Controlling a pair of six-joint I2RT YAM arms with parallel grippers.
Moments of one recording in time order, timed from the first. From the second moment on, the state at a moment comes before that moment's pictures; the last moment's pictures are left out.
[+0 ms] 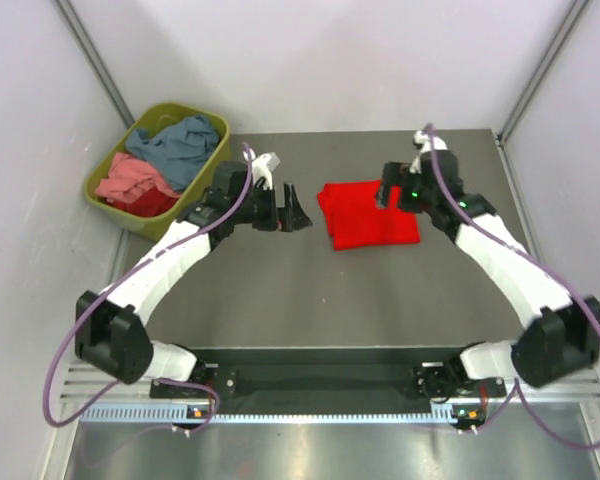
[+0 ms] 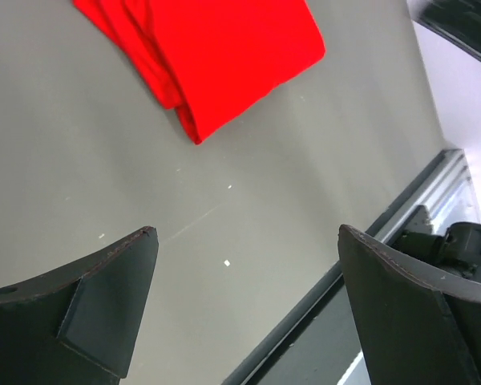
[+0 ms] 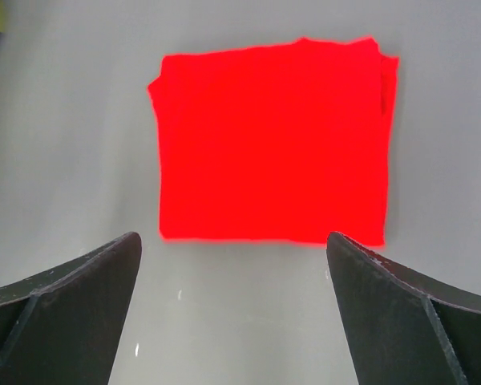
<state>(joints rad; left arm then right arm) -0.43 1.40 1.16 -0.35 0.47 -0.43 0.34 1.32 1.16 -0.43 0.06 0.34</state>
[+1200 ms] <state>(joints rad) -0.44 1.95 1.43 0.03 0.59 -0.65 0.02 2.10 1.75 -0.63 -0.33 0.08</state>
